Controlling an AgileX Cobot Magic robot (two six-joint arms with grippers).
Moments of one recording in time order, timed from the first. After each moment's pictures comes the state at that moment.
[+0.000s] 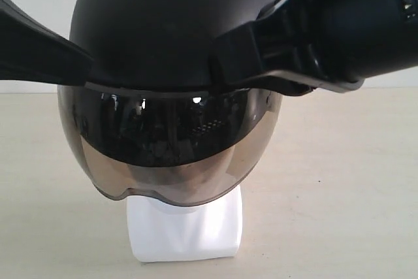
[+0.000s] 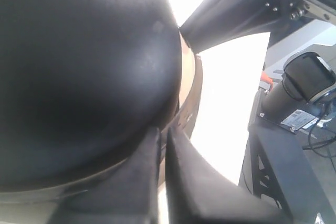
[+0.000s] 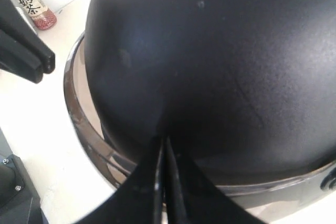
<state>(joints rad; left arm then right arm) -0.22 1.11 -1.13 -0.94 1.22 0.99 0.78 1.12 -1.09 0.26 0.66 -0.07</state>
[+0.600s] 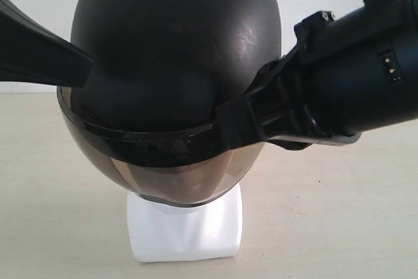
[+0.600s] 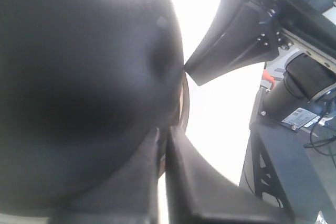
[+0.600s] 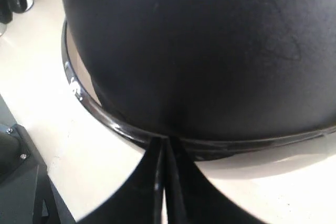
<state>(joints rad) -0.22 1.11 -1.13 -0.94 1.22 0.99 0.79 1.12 -1.02 0.30 0.69 -0.06</state>
